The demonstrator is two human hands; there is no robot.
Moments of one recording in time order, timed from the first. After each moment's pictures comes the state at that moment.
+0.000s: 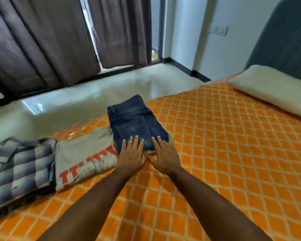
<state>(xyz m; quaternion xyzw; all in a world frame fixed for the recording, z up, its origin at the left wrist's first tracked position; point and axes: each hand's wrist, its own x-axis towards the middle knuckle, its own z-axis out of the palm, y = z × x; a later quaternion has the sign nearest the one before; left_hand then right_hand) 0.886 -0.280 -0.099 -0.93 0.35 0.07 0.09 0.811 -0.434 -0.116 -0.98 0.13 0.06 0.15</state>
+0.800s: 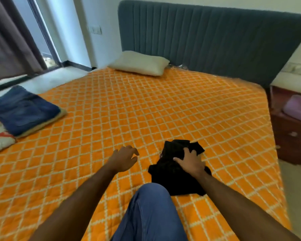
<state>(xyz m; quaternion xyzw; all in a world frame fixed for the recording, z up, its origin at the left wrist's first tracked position) 0.393 -0.361 -0.074 -0.77 0.61 0.19 -0.01 0.130 -0.502 -0.103 -0.77 0.60 0.06 0.22</state>
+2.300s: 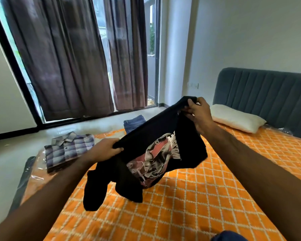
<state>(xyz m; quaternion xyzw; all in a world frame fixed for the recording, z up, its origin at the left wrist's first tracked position) 0.611 -0.014 0.116 -0.90 0.39 0.02 -0.21 0.448 -0.347 0.222 -0.62 0.13 -0.36 0.69</state>
